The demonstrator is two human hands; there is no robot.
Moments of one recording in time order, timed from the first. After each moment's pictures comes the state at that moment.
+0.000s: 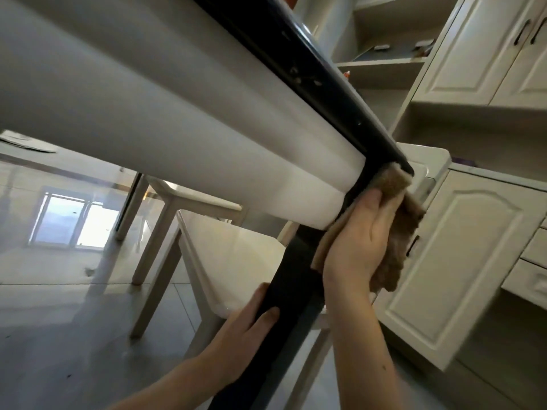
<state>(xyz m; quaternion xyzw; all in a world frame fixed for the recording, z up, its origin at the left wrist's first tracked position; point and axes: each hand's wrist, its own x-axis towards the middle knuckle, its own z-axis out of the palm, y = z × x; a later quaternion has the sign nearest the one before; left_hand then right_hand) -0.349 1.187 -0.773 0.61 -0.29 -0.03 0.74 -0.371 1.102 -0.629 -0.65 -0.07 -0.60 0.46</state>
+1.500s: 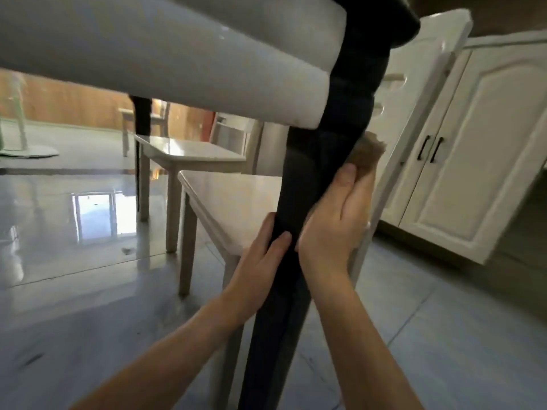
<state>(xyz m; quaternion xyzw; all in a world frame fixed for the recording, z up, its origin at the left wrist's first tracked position) -0.360 1.185 -0.770 0.59 -0.33 0.04 0.73 -0.373 1.116 -0.713 -0.61 0.01 -0.60 0.51</state>
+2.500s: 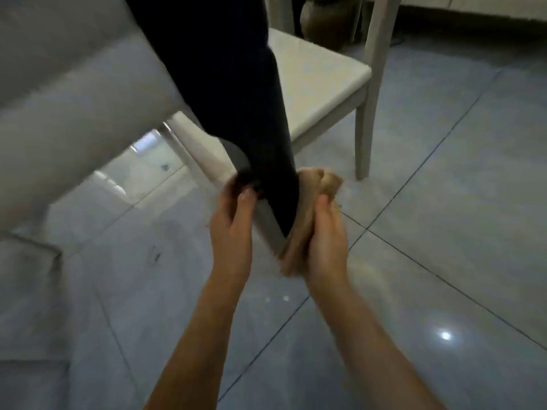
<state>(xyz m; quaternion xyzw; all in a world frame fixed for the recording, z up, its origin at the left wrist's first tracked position) -0.421 1.200 -0.732 0.78 -0.07 0.01 0.63 -0.476 1.105 -0.748 -0.47 0.28 -0.18 0.82</state>
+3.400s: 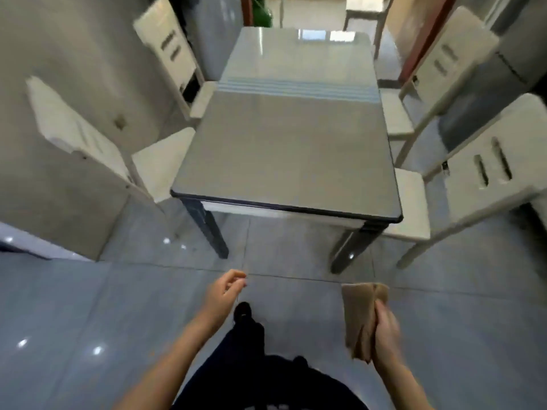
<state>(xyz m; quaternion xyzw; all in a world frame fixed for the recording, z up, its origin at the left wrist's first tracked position) -0.855 1.390 -0.250 0.78 0.28 -0.03 0.56 -0.761 1.096 -0.239 -0.72 0.26 0.19 0.61</state>
